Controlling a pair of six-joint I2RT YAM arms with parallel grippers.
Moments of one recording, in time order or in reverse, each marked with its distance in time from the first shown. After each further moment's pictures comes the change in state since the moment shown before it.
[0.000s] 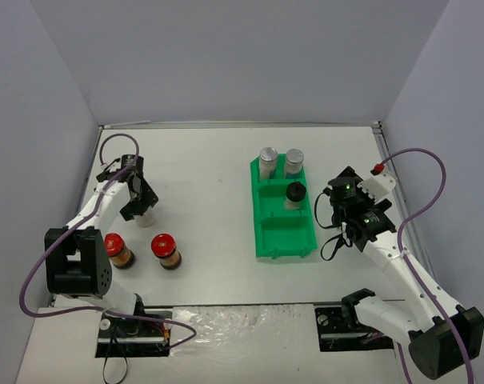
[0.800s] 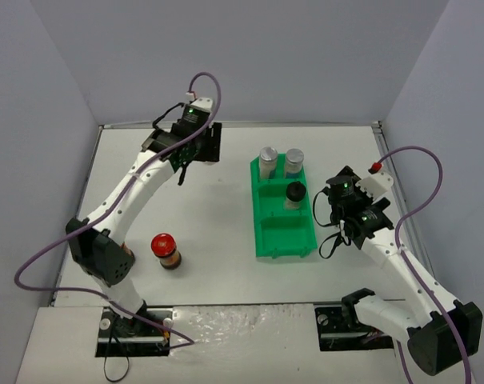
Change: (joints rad) left arm -0.481 0.158 0.695 -0.077 0.019 0.395; right arm 0.000 0.024 0.001 0.007 0.004 -0.008
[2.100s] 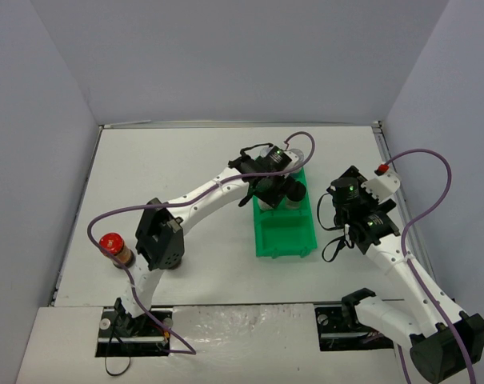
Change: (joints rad) left arm -0.363 0.414 0.206 -0.057 0.103 0.138; right arm -0.002 -0.060 0.001 -0.010 0.034 -0.011
